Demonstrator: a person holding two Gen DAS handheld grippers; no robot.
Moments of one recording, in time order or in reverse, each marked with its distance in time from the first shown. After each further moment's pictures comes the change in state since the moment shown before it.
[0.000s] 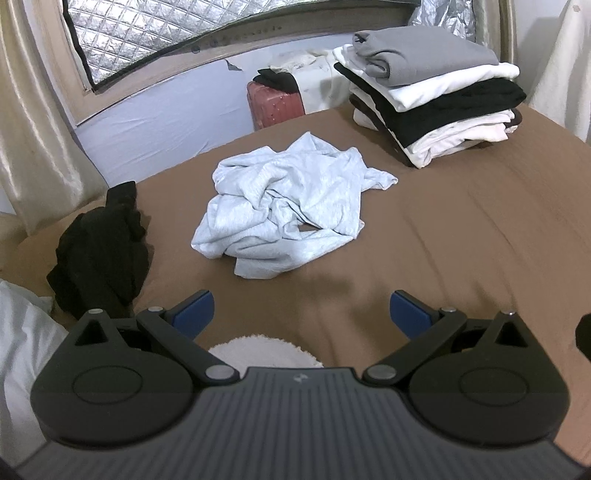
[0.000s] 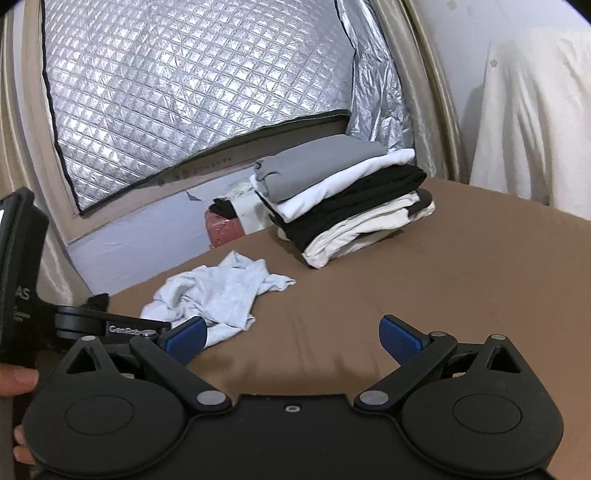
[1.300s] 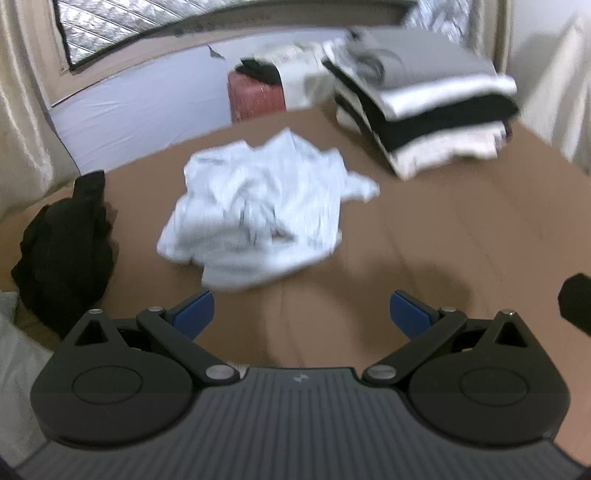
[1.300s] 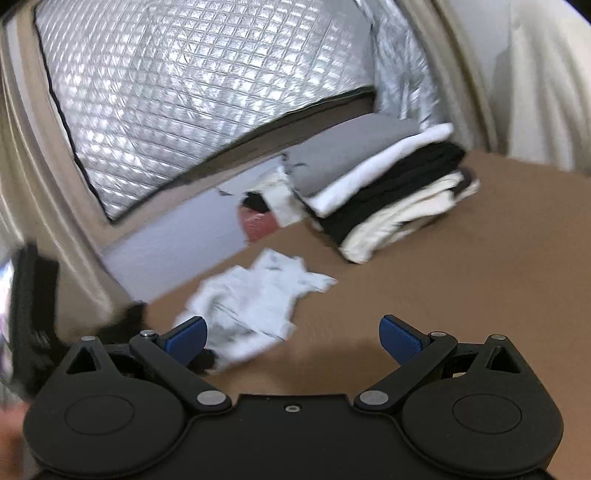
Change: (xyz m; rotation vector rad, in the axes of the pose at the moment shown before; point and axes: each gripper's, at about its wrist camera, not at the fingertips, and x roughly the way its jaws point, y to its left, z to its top) left arm 0.031 0.009 0.034 -0.072 0.007 -0.115; right arm 0.050 -0.012 0.049 0.113 0.062 0.214
